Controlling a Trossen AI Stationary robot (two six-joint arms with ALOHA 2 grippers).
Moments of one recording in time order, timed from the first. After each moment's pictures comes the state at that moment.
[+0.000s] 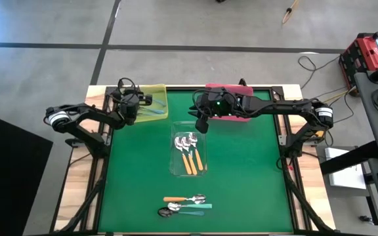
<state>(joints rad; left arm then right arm) 0.67 1.49 0.32 0.93 -0.91 -0.04 -0.23 1.59 1.28 -0.17 -0.01 -0.01</state>
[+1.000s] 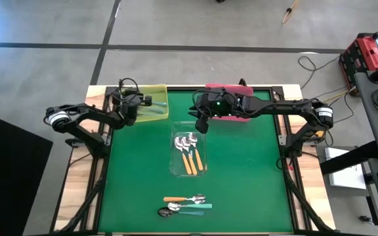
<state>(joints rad) 0.67 1.49 0.32 0.85 -0.94 -0.07 -0.23 1.59 1.28 -0.17 -0.01 -0.01</state>
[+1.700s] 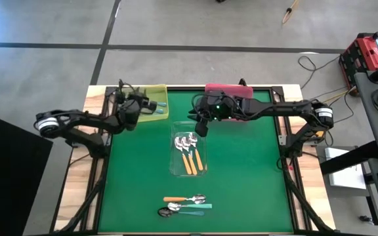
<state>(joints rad) 0.47 1.34 0.32 0.85 -0.93 0.09 -0.19 1.59 1.28 -0.18 -0.01 0.05</state>
